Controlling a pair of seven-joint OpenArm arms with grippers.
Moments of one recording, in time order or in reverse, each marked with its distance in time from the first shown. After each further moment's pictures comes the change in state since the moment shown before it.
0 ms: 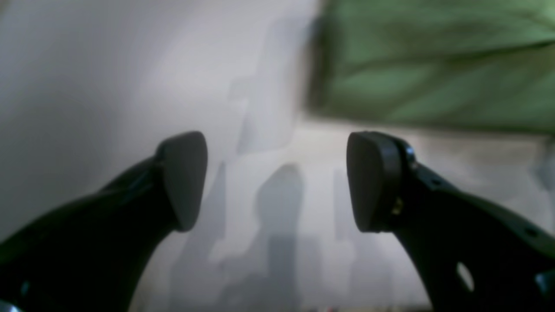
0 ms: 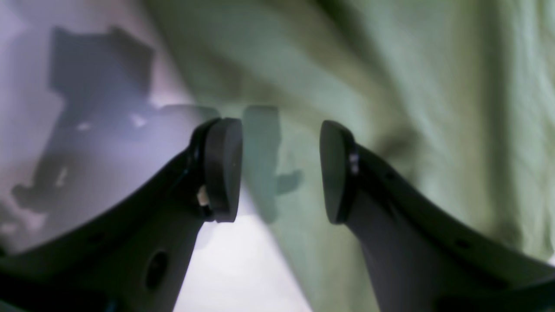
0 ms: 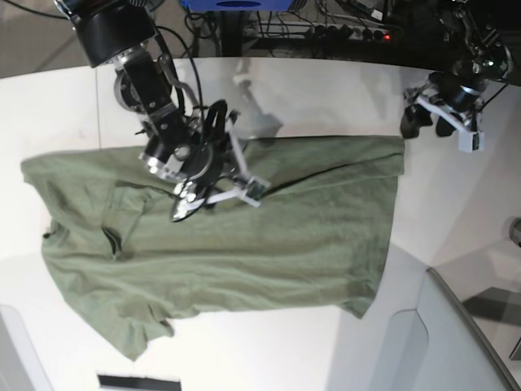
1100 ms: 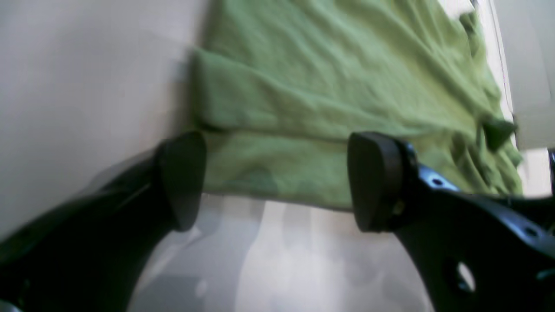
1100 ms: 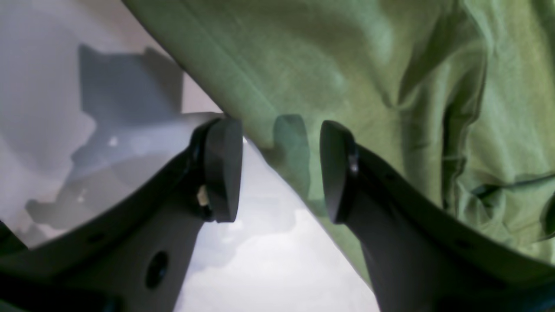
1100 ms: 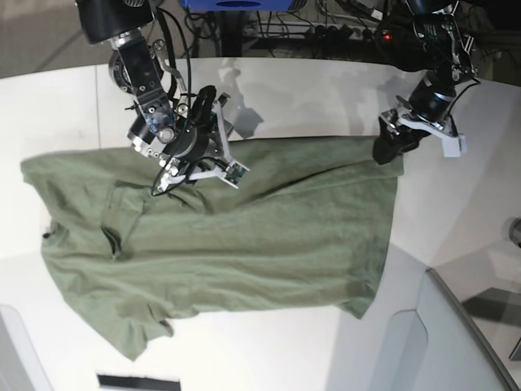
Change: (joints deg) left arm -5.3 0.6 3.7 -14.4 -18.3 0.4 -2.8; right arm -5.2 -1.2 6.2 -1.1 0.1 0.5 0.0
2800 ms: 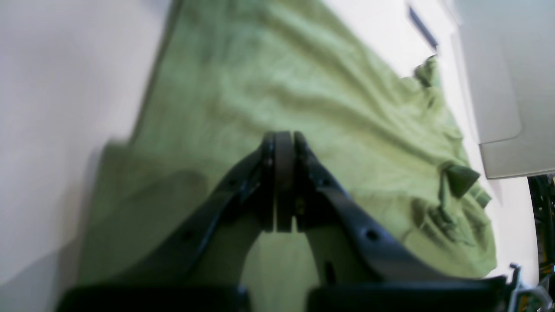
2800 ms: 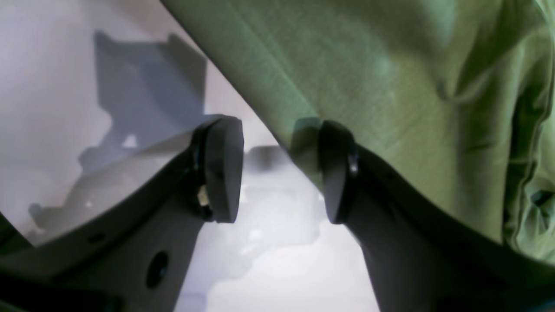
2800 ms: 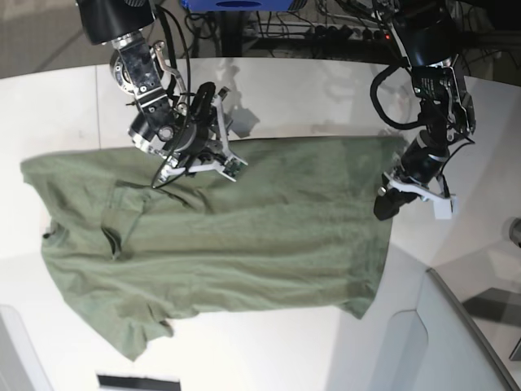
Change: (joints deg) left arm -12.4 -0.4 6.1 -2.6 0.3 4.8 0.0; right arm -0.3 -0.2 1.9 -3.0 1.1 0.1 1.0
